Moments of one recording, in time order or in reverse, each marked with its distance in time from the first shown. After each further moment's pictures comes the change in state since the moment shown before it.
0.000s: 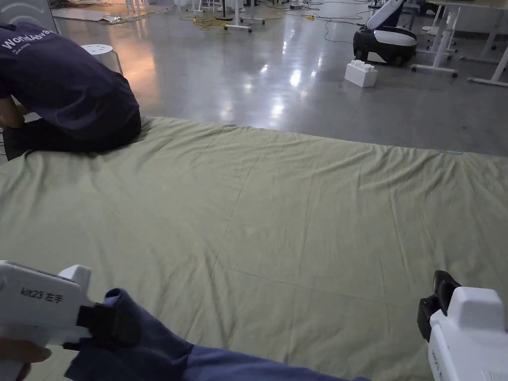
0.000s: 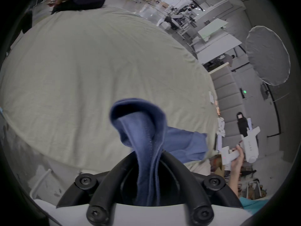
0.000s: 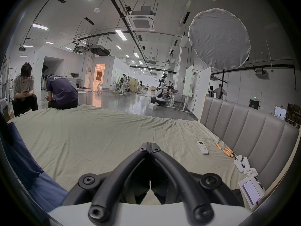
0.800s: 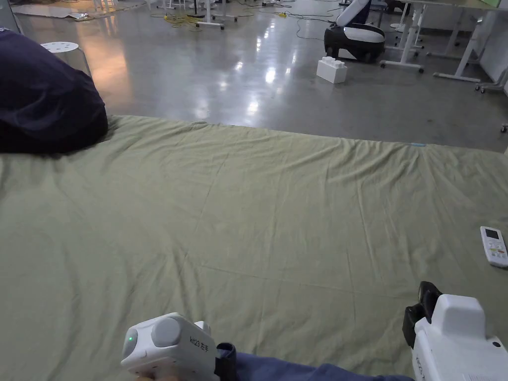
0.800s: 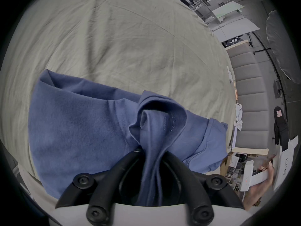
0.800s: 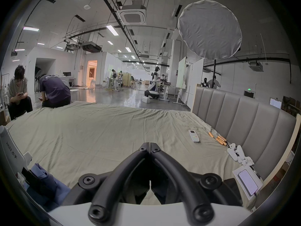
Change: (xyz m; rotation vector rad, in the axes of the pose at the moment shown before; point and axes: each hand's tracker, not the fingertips) left arm 0.111 -0.071 -0.219 -0.214 0.140 0.050; right arm 0.035 -0.028 0.012 -0.080 -0.057 -0.052
